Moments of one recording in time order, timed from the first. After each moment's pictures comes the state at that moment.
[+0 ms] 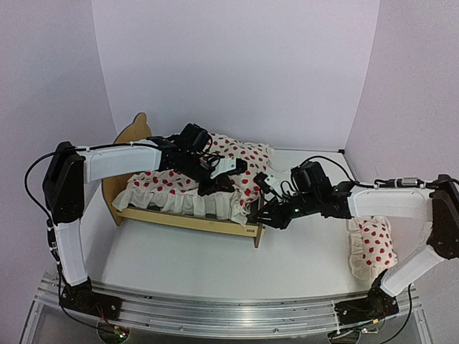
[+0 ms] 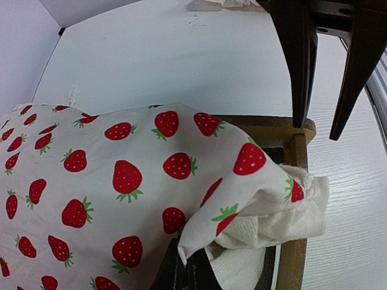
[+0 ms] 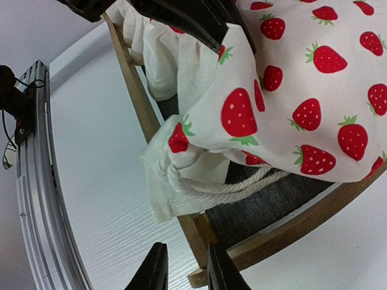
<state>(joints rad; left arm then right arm) -0.76 1.93 1.58 -0.45 0.49 0.75 0.74 1.49 0.89 -0.11 -0.39 0.02</state>
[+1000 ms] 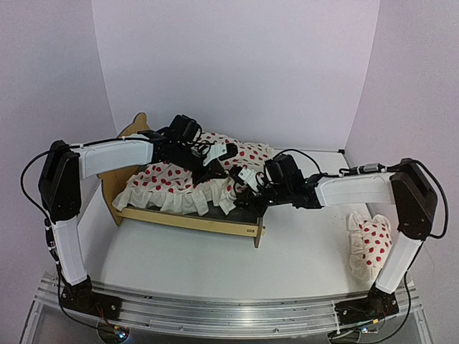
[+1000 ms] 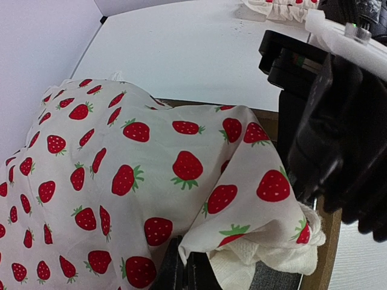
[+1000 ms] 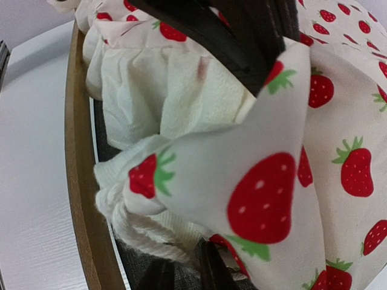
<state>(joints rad) -0.68 1.91 1.59 -0.41 0.47 0.68 0.78 1.78 1.13 0.02 -0.25 -0.23</state>
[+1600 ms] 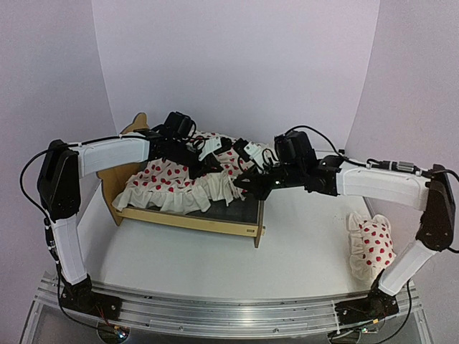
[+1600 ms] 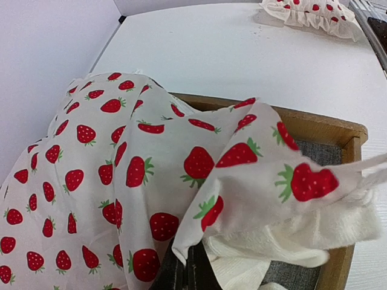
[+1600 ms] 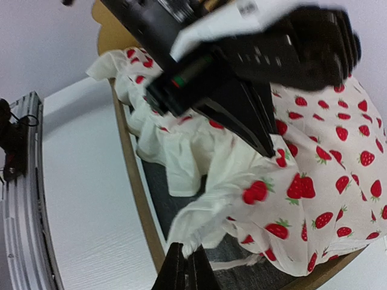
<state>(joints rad) -0.64 1.91 1.59 -0.37 0.48 0.67 0.81 1.62 1.24 -0.16 -0.27 -0.09</state>
